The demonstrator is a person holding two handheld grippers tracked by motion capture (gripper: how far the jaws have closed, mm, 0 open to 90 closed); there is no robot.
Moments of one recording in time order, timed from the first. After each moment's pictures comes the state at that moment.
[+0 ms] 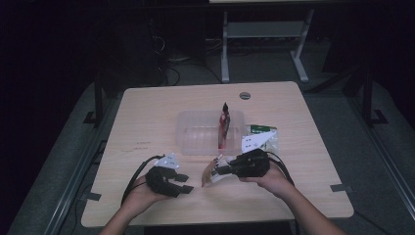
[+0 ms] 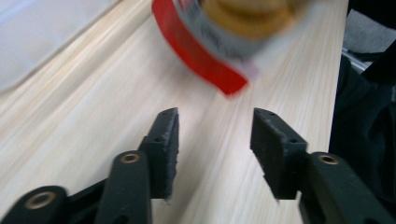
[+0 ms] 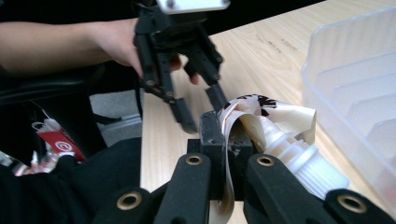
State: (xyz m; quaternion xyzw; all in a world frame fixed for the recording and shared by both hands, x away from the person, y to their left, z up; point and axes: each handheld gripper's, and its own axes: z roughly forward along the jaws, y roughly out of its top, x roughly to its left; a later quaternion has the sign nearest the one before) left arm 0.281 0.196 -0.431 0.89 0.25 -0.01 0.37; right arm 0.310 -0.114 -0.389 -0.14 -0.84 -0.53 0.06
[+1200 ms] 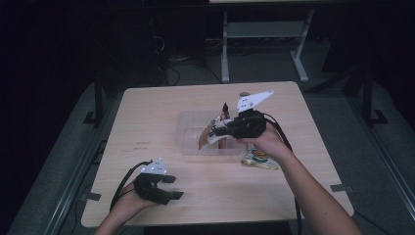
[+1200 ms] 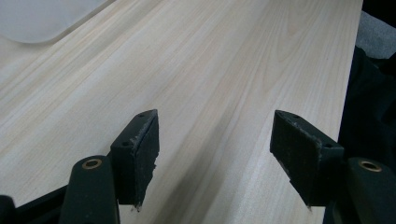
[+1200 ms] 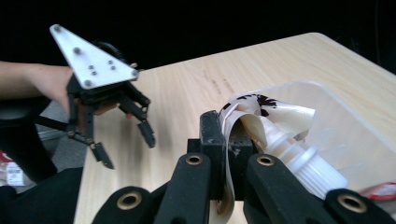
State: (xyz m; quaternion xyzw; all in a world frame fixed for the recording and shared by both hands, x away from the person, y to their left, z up) left arm 0.273 0.220 -0.438 0.89 0.26 0.01 0.37; right arm 0.381 -0.108 -0.326 -0.15 -0.84 -0.52 -0.01
